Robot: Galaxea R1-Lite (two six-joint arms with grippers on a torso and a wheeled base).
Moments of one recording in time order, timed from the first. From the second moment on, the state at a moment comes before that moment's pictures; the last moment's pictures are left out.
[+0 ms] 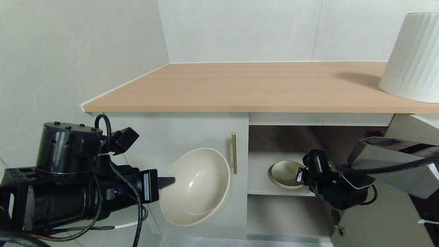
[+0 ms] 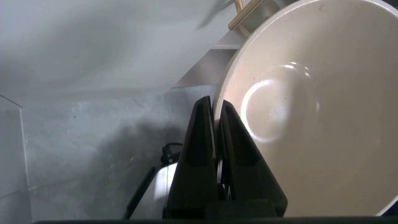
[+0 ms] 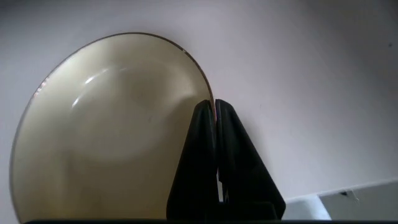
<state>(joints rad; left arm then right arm) -0.44 1.44 -0.67 -0.19 -0.14 -0.46 0.30 2.46 -1.03 -0.85 -0.41 0.45</state>
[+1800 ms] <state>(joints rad) -0.56 1.64 -0.80 -0.18 0.13 -0.46 0.53 1.69 -0.90 -0.21 -0.05 0.34</state>
